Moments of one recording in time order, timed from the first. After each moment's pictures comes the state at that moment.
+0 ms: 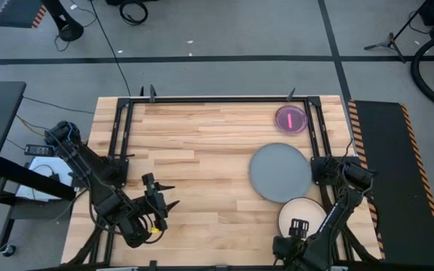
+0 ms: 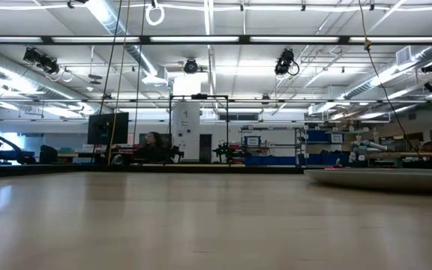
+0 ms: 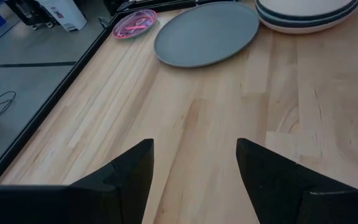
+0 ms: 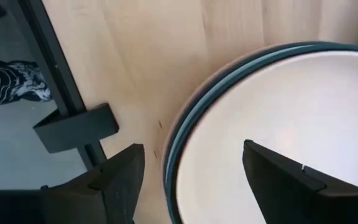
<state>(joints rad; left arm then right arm) -0.86 1.42 1.10 -0.81 -1.02 -0.80 0.98 2.05 1.62 -1.26 0.03 1.23</state>
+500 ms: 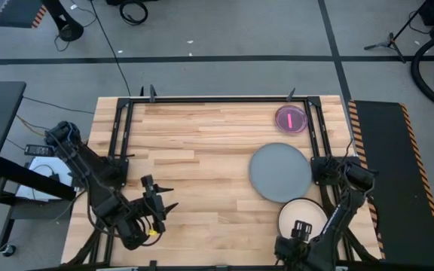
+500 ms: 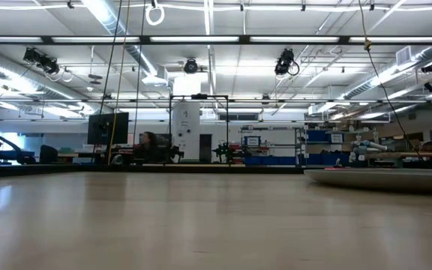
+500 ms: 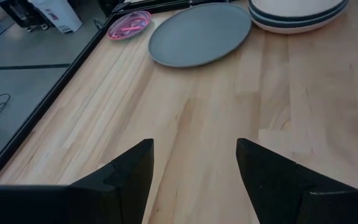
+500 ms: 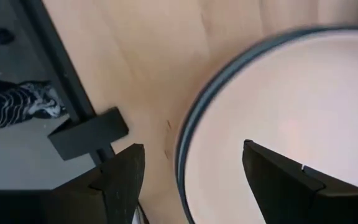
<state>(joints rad) -0.89 1.42 1.10 -0.81 -1.02 -0.81 1.01 2.04 1.63 -1.26 0.06 1.35</state>
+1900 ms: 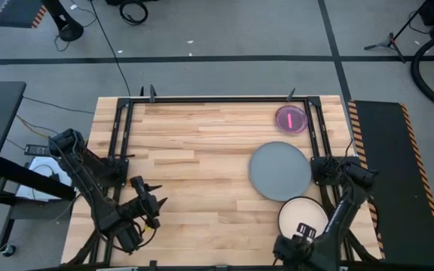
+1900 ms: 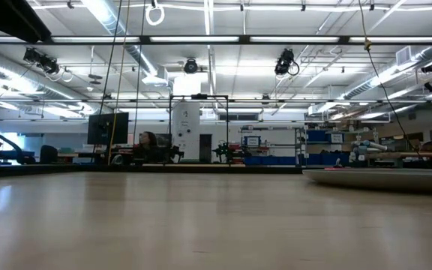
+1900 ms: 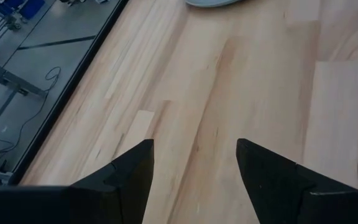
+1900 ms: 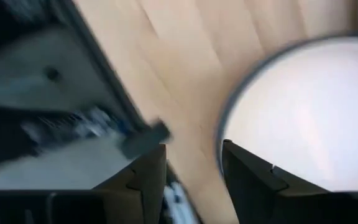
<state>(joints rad) -0.97 1.54 1.10 -1.23 -0.98 -1.20 0.99 2.05 1.83 -1.37 0.08 1.49</state>
